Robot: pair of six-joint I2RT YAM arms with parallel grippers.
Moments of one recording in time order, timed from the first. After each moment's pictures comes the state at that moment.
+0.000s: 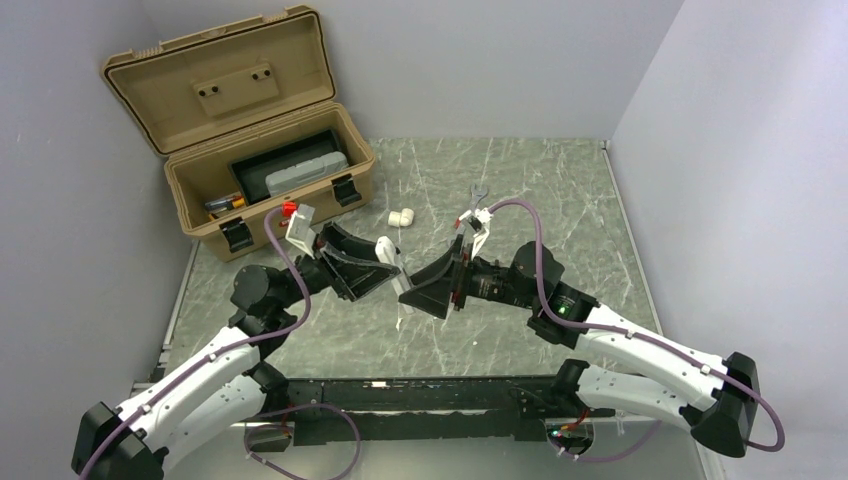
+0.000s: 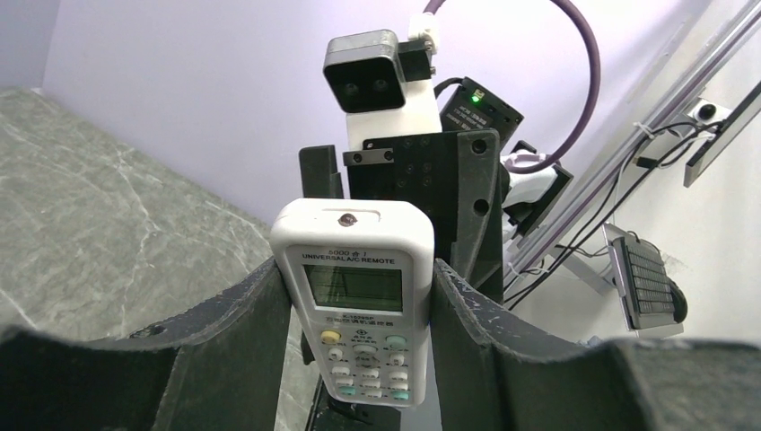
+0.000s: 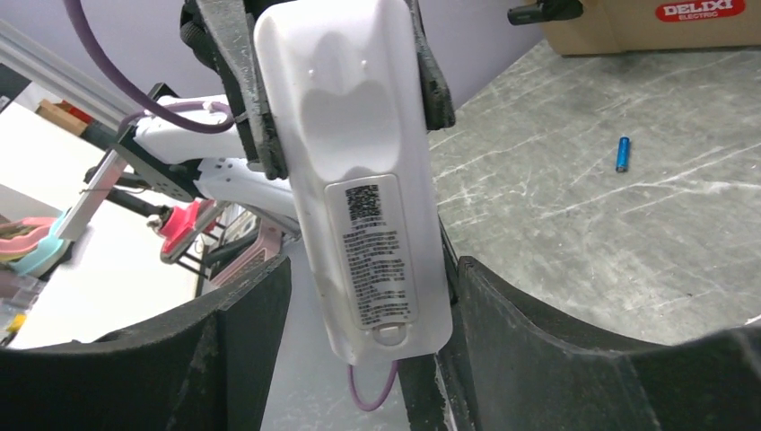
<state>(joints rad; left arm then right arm) -0.62 0.77 0.47 0.80 0.59 -0.87 0.96 0.90 0.72 0.22 -0.38 0.69</state>
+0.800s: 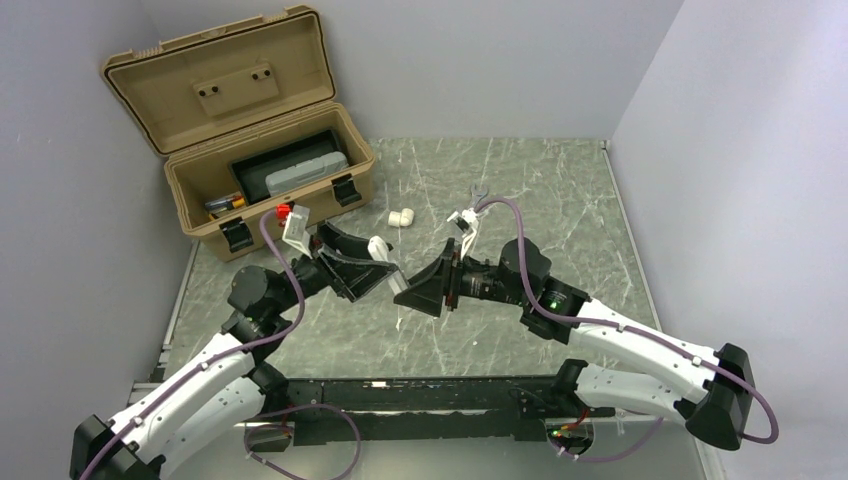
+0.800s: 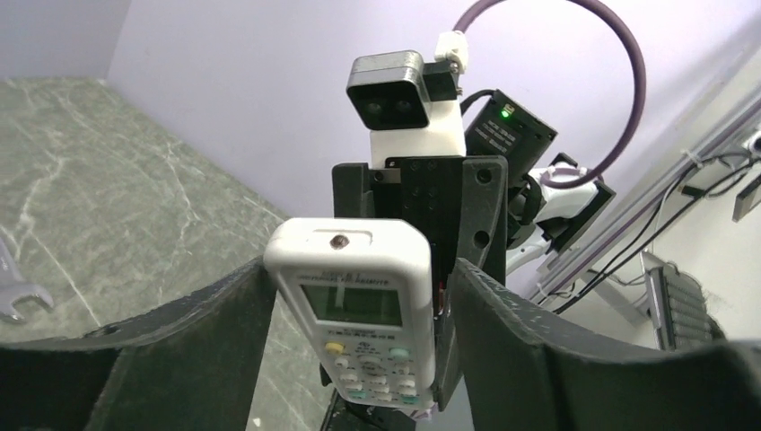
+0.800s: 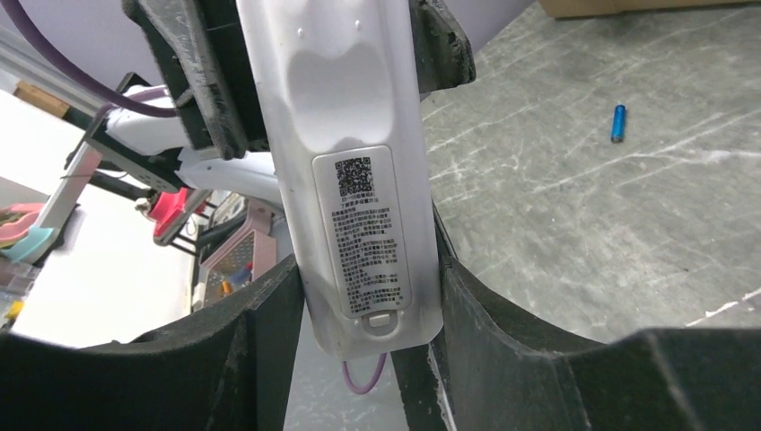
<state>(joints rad) -0.62 0.71 0.47 0.67 0.50 -0.83 0.96 0.96 0.74 0.20 -0.41 0.68</state>
